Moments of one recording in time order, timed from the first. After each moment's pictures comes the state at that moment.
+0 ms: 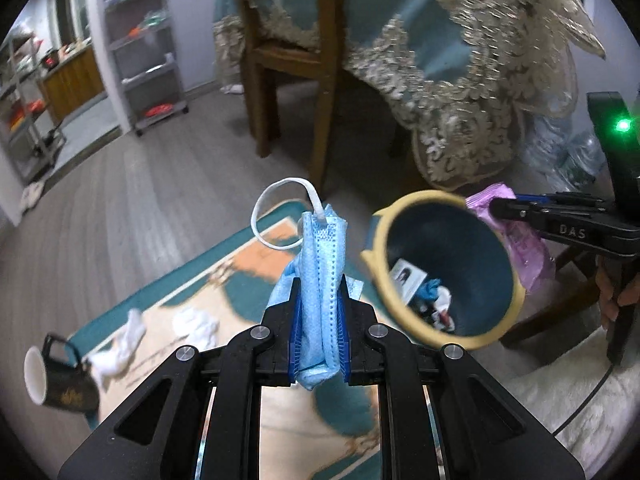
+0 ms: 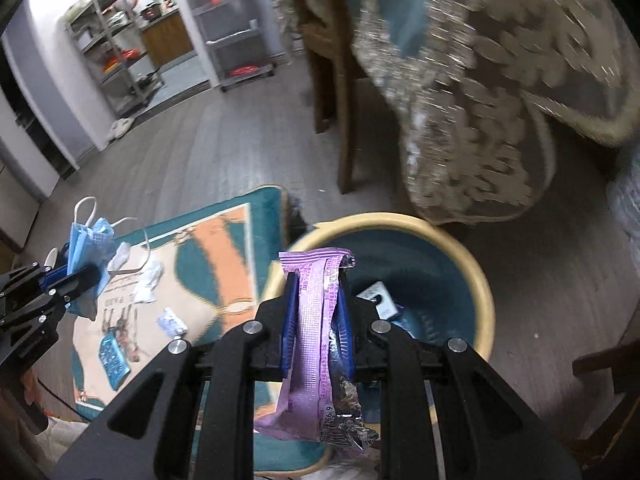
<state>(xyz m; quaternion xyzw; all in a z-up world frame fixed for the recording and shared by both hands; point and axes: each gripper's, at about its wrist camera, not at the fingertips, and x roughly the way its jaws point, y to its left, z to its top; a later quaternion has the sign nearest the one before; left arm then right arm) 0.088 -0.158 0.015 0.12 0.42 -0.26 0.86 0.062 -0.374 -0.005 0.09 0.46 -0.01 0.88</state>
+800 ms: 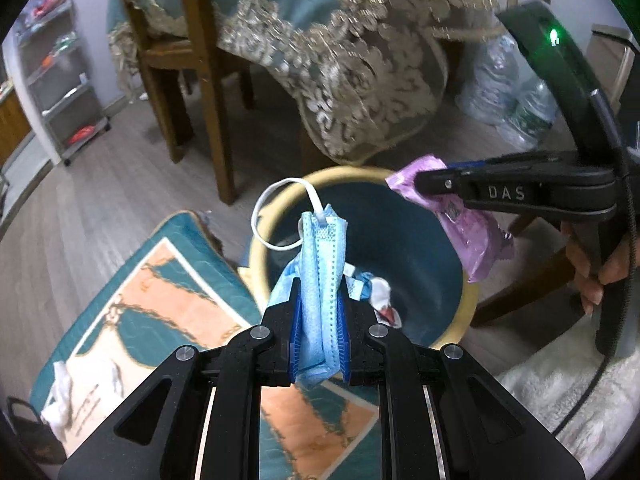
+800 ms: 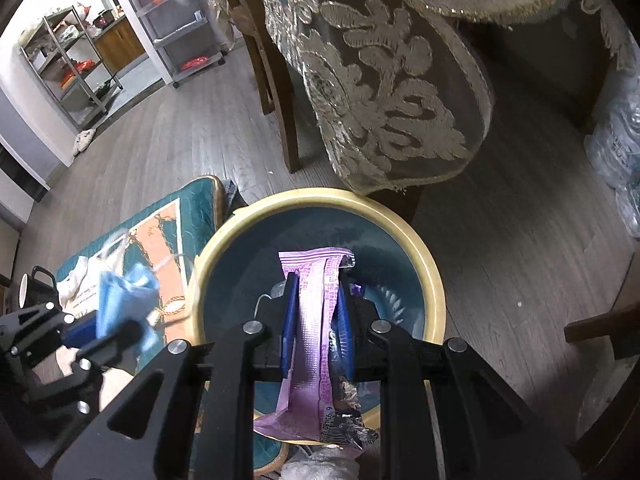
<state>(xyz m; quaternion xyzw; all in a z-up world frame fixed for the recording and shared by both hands) 0.073 -0.274 -0.035 0.18 0.44 -0.36 0.80 0.061 -0.437 -0.034 0.13 0.50 -0.06 0.86</state>
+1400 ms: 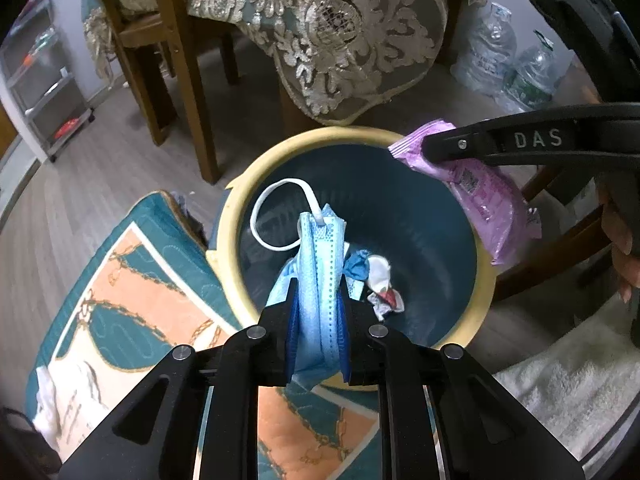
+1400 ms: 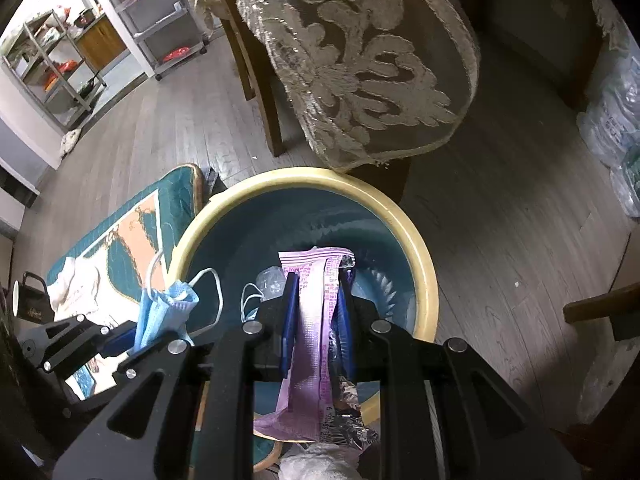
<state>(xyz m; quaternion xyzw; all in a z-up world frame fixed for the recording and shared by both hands) 0.076 -0.293 -0.073 0.20 0.46 -0.37 0.78 0.065 -0.450 -0.051 0.15 0.52 -0.08 0.84</state>
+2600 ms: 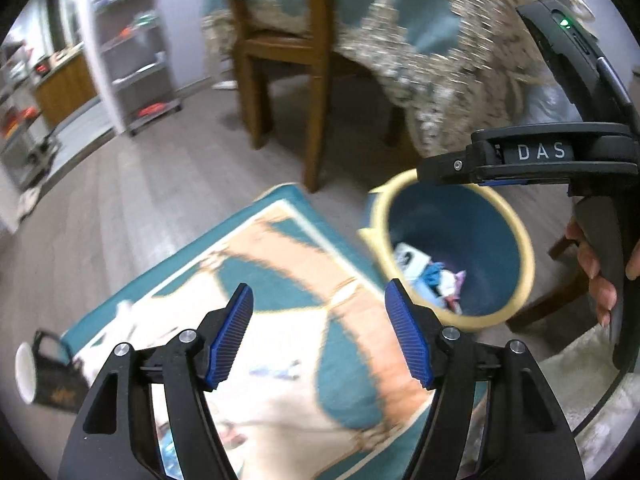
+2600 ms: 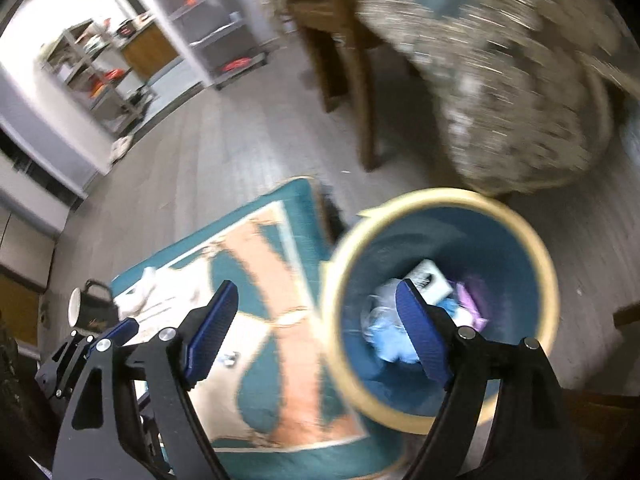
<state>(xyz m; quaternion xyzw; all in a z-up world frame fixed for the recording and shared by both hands) 0.076 -0.138 -0.012 0.13 0.42 -0.26 0.86 0.096 -0.321 -0.006 0.17 0.49 0.00 0.86</state>
